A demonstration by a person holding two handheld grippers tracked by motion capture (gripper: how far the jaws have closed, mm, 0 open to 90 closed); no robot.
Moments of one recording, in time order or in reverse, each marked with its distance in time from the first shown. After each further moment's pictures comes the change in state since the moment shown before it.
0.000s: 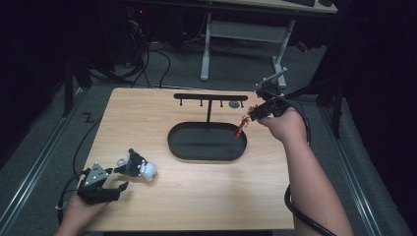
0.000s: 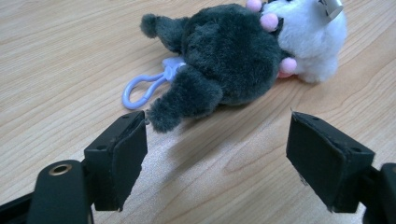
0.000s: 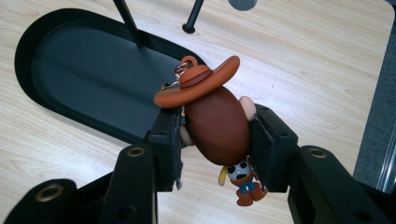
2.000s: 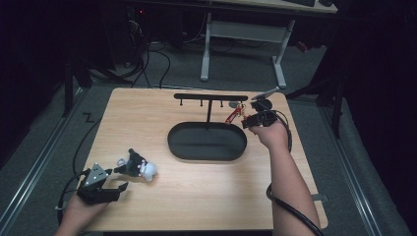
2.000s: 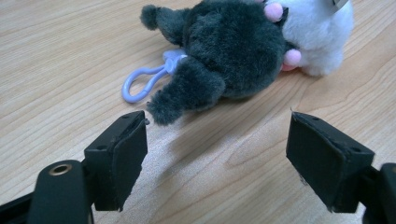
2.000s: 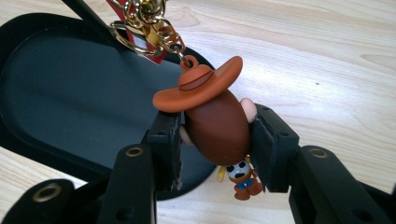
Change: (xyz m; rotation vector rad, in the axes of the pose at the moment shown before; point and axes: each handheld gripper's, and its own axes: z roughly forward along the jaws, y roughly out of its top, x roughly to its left) left arm 0.001 -0.003 0.001 0.010 0.002 -0.006; right arm -0.019 -0.010 0.100 -0.003 0.111 0.138
